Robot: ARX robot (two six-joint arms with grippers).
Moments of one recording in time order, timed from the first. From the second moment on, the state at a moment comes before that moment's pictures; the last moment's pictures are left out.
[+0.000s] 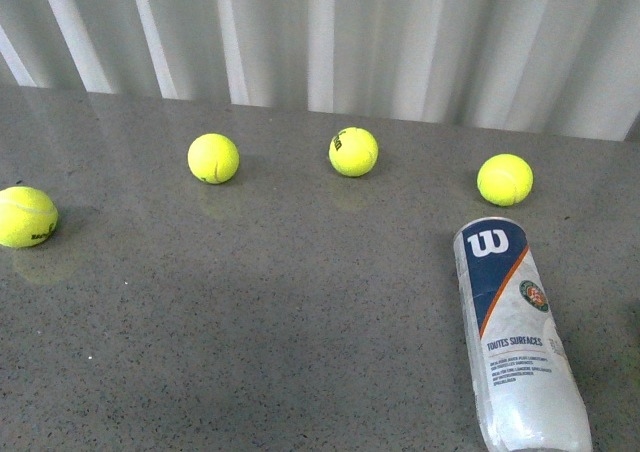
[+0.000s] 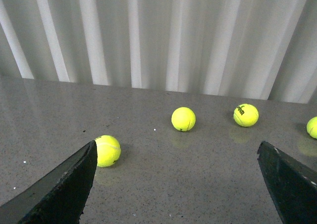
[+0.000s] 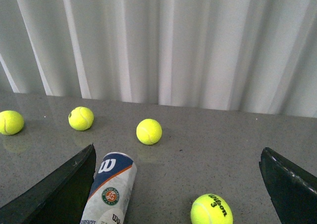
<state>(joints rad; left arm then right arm) 0.00 0.00 0.02 0.00 0.00 0.00 0.00 0.00 0.01 0.00 0.00 -0.01</state>
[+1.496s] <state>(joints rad) 0.00 0.00 0.02 0.00 0.00 0.00 0.28 1.78 0.88 -0.13 -0.06 0.30</state>
